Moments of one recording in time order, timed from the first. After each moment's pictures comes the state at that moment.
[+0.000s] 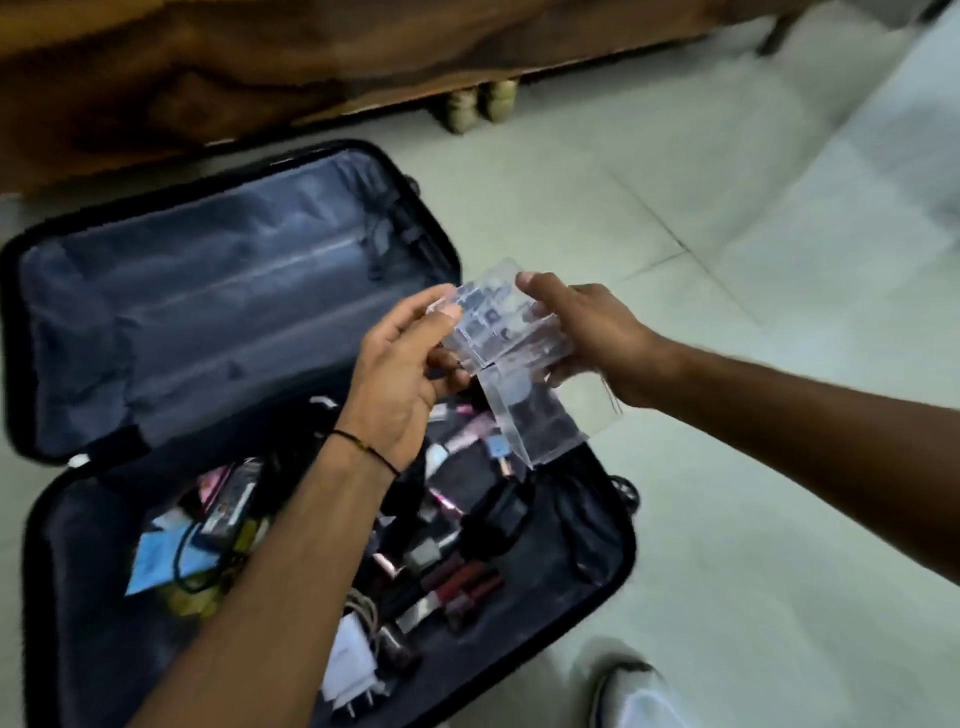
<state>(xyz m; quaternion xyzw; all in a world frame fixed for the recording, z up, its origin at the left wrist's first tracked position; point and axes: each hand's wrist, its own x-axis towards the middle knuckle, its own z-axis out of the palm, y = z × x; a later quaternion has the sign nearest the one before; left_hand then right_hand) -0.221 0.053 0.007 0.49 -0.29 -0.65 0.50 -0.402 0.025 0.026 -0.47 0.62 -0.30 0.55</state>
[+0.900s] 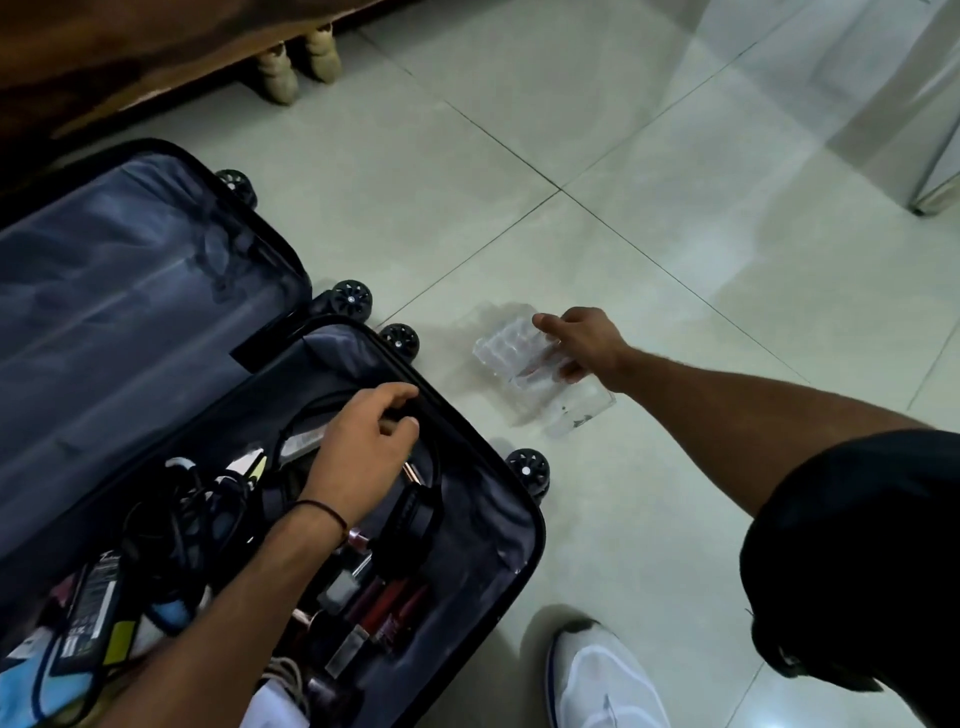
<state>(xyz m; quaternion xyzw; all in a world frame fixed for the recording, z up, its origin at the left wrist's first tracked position) -0.277 0.059 -0.066 0.58 -0.65 -0.45 0.18 -0.569 0.025 -0.115 -0.32 0.78 -0.28 0.47</state>
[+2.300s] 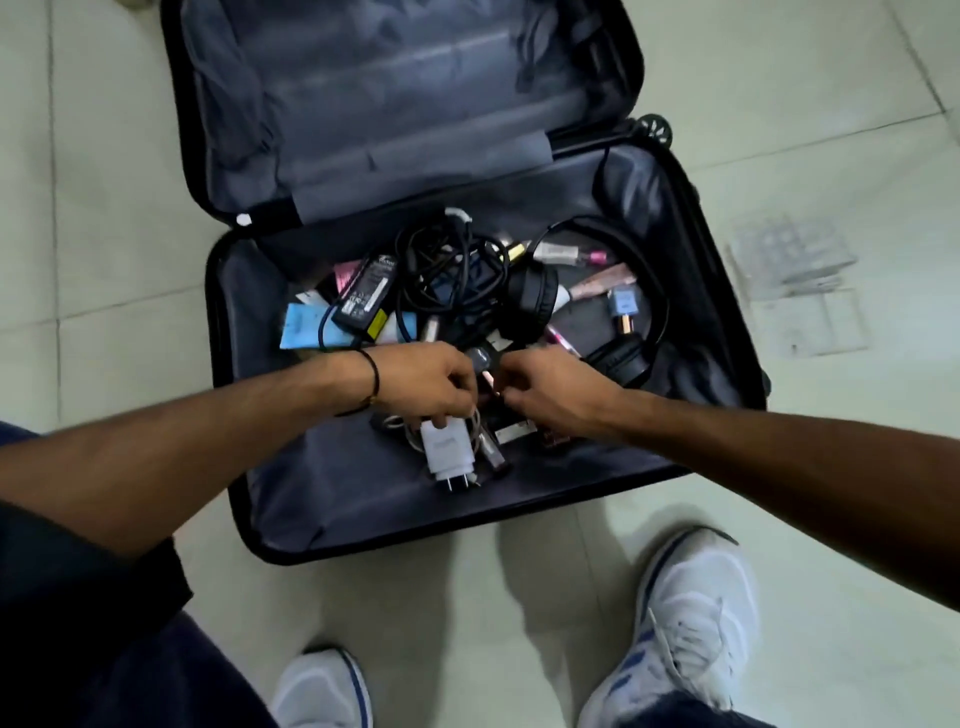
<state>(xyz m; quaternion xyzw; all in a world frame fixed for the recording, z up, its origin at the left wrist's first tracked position) -0.106 0.156 -0.036 0.57 -0.61 -0.51 -0.19 -0.287 0.142 -0.099 -0.79 0.43 0.05 0.44</state>
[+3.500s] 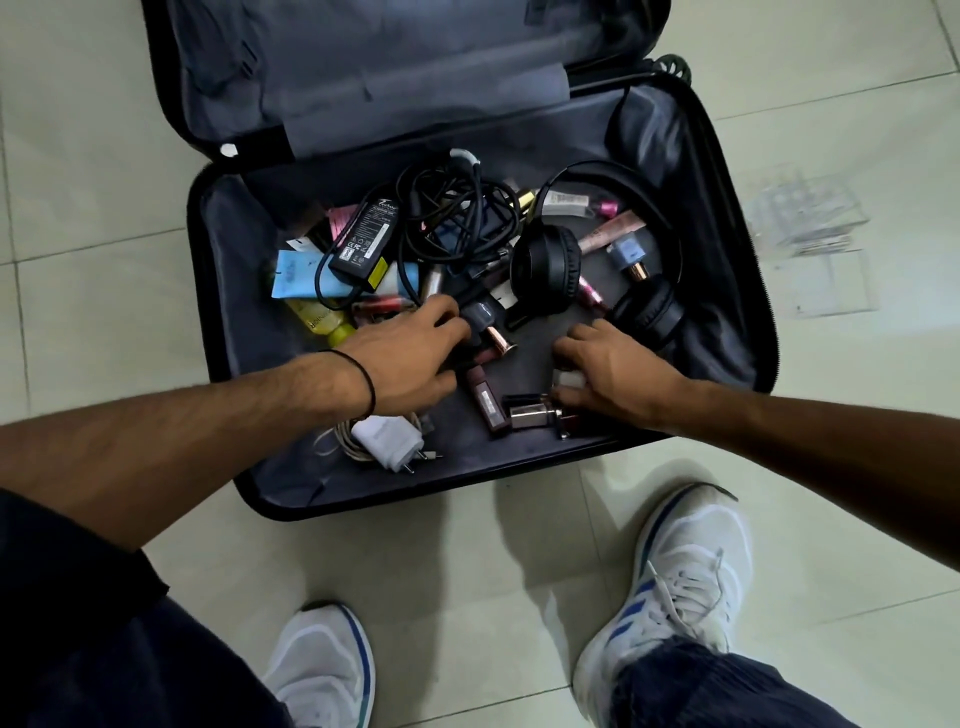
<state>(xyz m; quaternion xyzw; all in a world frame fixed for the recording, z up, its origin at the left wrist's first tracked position) -0.081 0.193 -0.075 0.54 -0.77 -0.29 -0.16 -0.340 0.163 -0.126 -0.86 0.40 0.11 0.29</state>
